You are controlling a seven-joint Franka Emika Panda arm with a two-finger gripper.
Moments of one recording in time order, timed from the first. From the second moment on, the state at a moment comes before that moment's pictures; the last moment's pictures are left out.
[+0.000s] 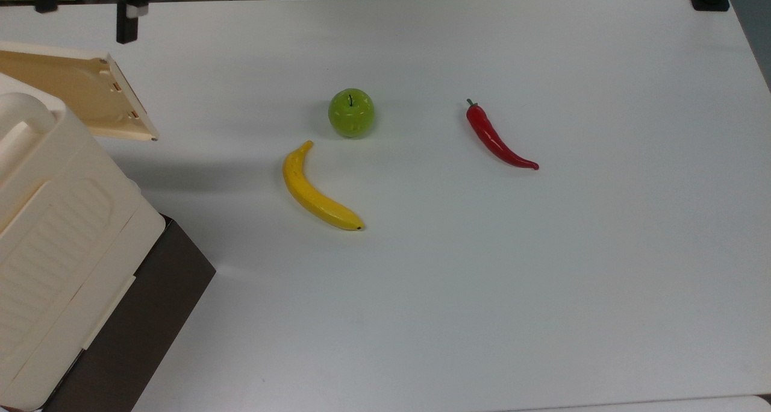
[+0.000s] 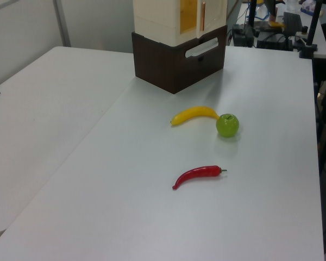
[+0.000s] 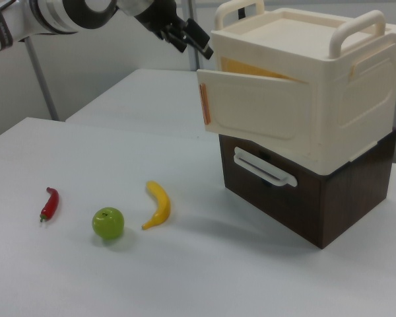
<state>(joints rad) -0.15 0.20 0.01 -1.30 -0.17 2.15 0.21</state>
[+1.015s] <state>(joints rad) -0.16 0.26 0.01 -1.30 -0.17 2.12 0.21</state>
